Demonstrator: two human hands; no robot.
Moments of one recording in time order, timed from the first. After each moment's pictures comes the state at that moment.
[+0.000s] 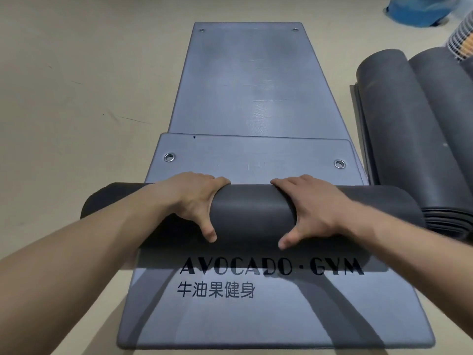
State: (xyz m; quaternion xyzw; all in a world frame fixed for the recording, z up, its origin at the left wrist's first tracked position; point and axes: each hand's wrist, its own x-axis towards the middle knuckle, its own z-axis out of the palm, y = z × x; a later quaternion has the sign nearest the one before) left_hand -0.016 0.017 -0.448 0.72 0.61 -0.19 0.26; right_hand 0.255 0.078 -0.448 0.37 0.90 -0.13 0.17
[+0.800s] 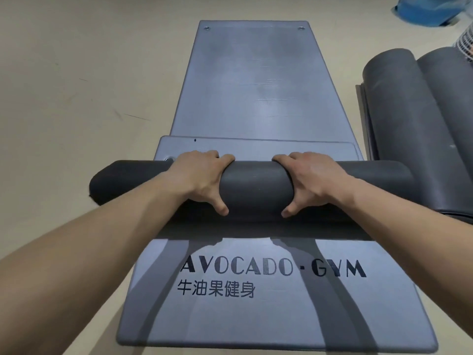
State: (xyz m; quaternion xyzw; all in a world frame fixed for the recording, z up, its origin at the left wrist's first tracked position) left_hand -0.010 0.034 -0.437 0.71 0.68 -0.14 0.12; right_hand 0.233 0.120 -0.441 0.36 0.92 -0.04 0.15
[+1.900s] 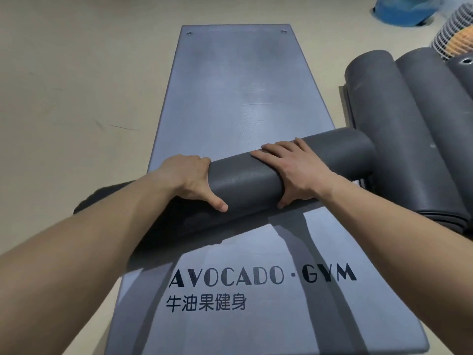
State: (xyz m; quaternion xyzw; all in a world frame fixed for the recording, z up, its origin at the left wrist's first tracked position) left_hand -0.016 0.072 -0.447 0.66 0.71 -0.17 0.18; right_hand 0.240 0.162 -0.464 0.33 0.94 0.02 0.09
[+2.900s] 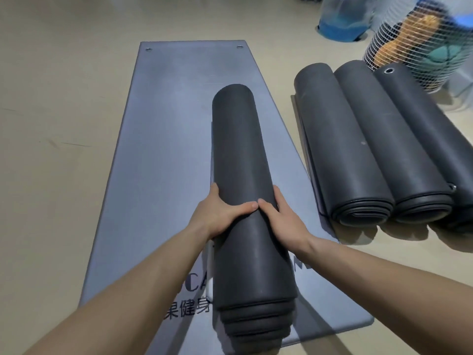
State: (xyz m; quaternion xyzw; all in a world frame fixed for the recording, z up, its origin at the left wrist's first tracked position) left_hand 0.130 0.038 -0.482 0.42 0.72 0.27 0.48; right_hand 0.316 0.054 -0.490 0.58 0.58 -0.53 -0.21
